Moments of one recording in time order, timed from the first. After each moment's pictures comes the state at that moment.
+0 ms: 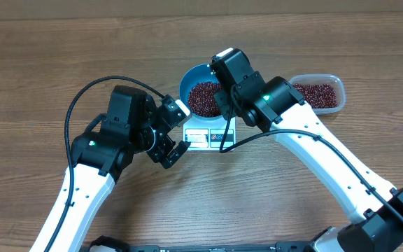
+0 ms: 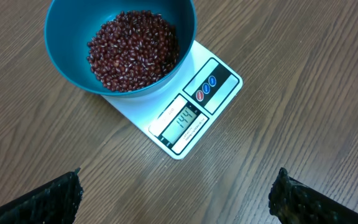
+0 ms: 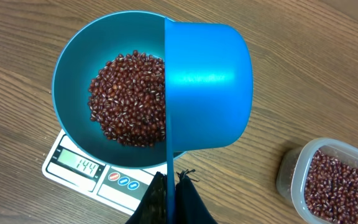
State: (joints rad) left arm -0.31 1.22 1.06 -0.80 0.34 0.47; right arm 0.63 1.67 1.58 -0.95 0.26 0.10
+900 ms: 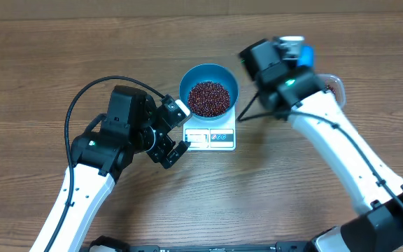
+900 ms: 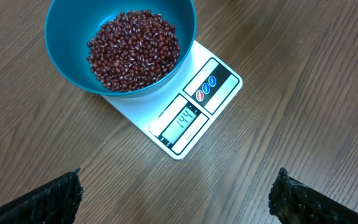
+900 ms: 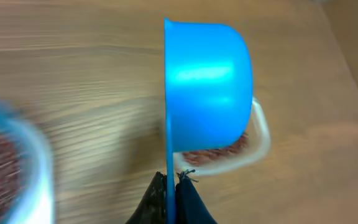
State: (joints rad) left arm -0.31 1.22 1.06 -0.80 0.34 0.47; right arm 0.47 1.67 1.58 -1.09 0.68 0.50
